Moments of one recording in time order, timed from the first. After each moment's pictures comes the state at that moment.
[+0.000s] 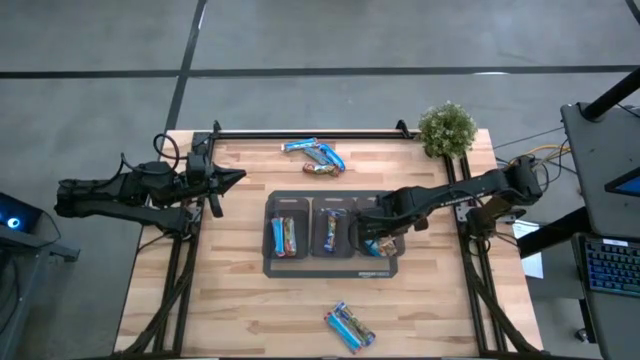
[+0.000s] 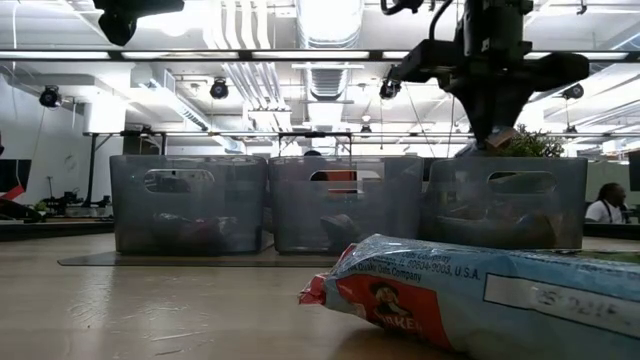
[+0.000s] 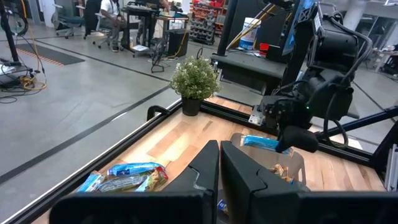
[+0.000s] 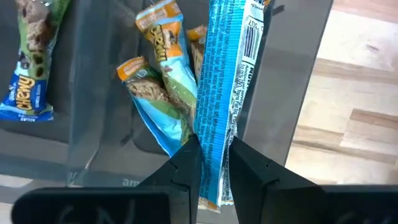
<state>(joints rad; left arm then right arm) -0.06 0.55 0.72 -0.33 -0.43 -0.22 0.14 1.64 1.29 -1.19 0.10 1.57</state>
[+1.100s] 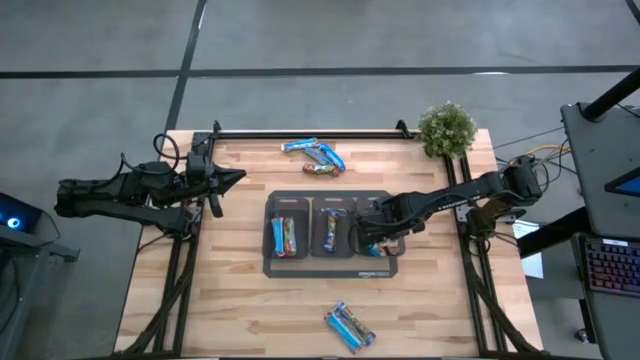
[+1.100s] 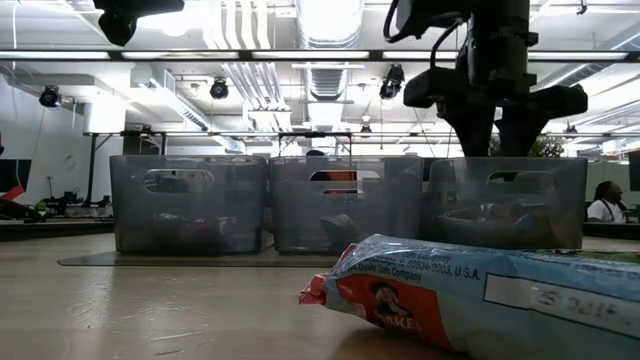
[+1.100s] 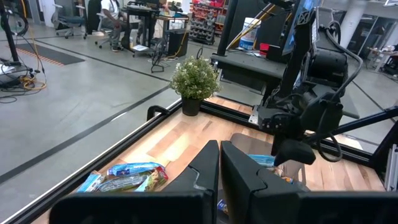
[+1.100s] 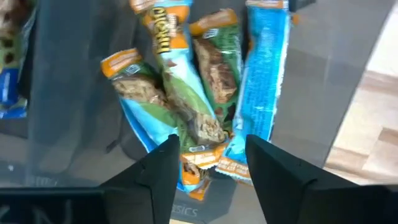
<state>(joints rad) -0.06 0.55 0.72 -0.33 -0.43 -0.22 0.15 1.64 1.16 -1.03 0.09 1.49</state>
